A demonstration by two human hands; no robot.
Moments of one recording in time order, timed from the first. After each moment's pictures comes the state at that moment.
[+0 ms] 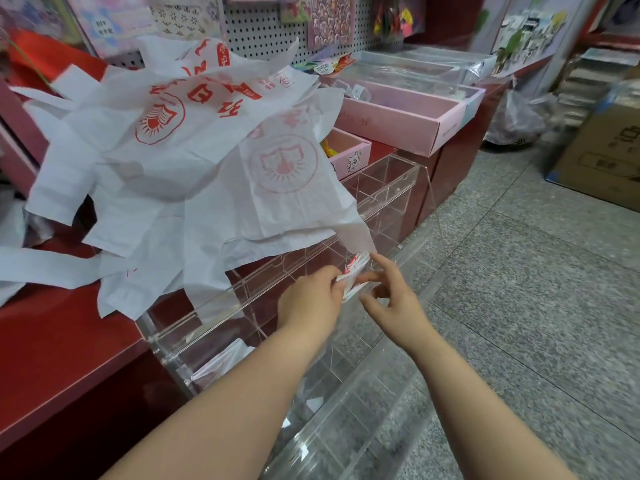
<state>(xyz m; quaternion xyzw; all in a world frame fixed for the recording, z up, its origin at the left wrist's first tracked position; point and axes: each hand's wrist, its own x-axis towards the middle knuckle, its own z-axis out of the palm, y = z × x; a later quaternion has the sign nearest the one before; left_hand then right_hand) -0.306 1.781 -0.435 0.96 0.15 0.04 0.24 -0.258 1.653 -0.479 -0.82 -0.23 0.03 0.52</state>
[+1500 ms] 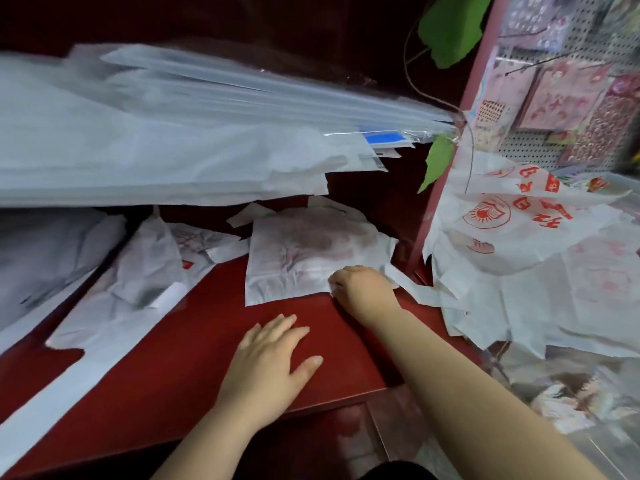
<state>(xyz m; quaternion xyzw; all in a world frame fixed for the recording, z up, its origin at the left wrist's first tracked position) -0.626 2.023 -0.385 0.93 0.31 0.15 0.15 -0.437 2.006 -0.367 -0.79 -0.60 -0.09 0.09</state>
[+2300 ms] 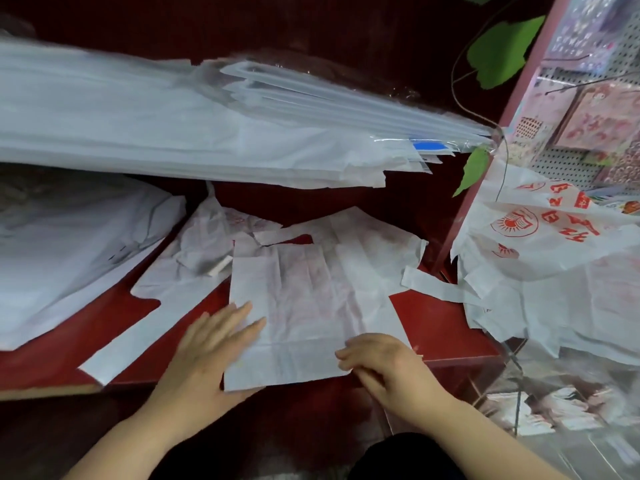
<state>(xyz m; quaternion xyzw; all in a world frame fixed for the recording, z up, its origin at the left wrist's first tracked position) -0.757 2.034 -0.396 0.94 0.25 0.20 0.09 -0.516 1.907 -0.389 -0.59 -0.75 -0.01 0.30</state>
